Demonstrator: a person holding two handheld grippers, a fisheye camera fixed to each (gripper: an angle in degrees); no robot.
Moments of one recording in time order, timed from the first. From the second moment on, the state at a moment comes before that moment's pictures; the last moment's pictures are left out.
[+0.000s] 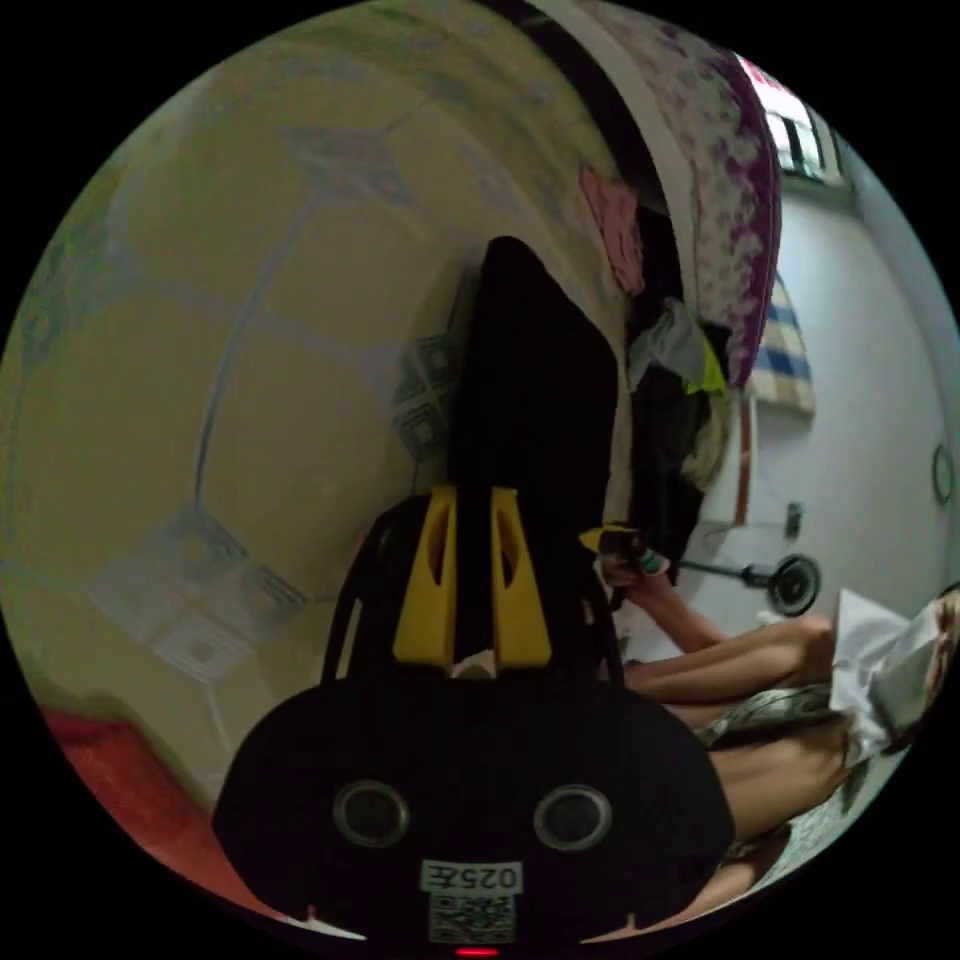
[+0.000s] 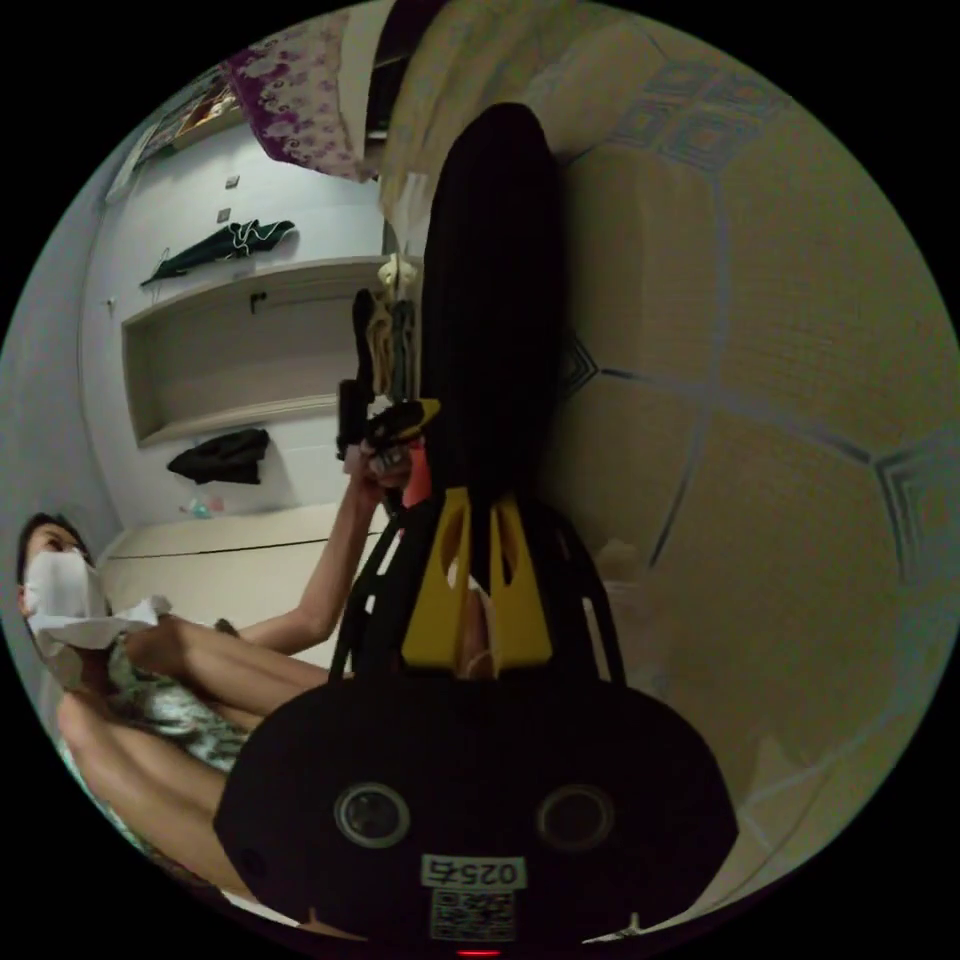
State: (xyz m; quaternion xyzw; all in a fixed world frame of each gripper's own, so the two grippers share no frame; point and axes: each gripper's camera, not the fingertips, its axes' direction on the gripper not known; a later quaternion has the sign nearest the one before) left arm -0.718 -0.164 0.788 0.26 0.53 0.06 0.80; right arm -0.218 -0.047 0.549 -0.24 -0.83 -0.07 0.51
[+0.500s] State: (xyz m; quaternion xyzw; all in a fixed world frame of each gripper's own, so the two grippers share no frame) left arm -0.861 0.106 0.765 0.38 0.72 -0.12 0.57; right arm -0.520 -0.206 0.370 -0.38 -0.80 -0.28 0.36
